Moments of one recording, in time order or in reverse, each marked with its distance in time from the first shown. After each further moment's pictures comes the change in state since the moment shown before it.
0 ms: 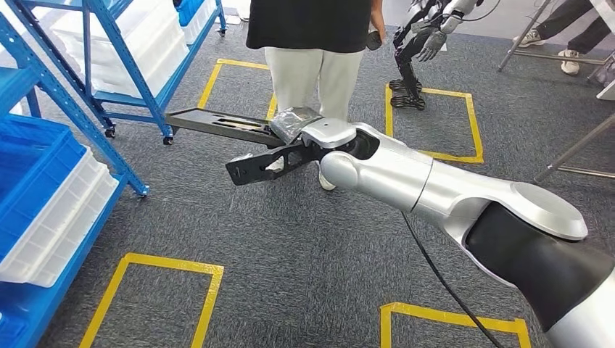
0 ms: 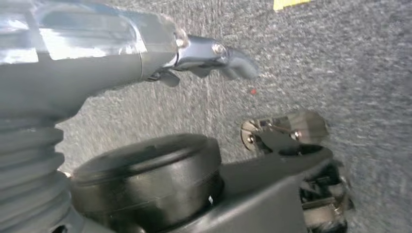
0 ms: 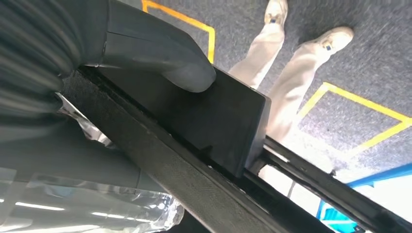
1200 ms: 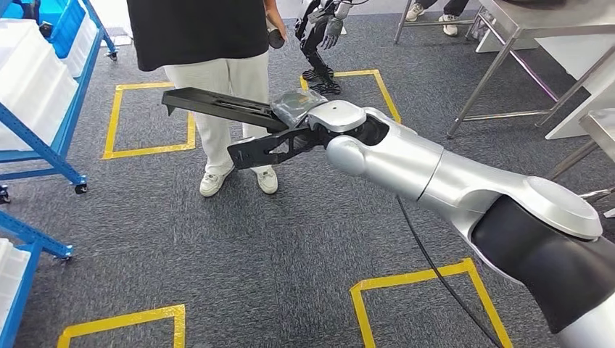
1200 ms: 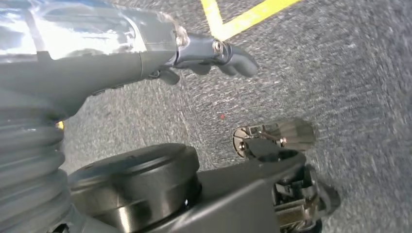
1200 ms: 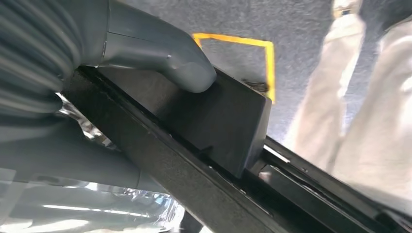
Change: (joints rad) left arm -0.024 0.012 0.015 0.000 0.021 -0.001 0.014; right arm -0.053 0.017 -0.003 0.065 -0.002 -0.027 -0.078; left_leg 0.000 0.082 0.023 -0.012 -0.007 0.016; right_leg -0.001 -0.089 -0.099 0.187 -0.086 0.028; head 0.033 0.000
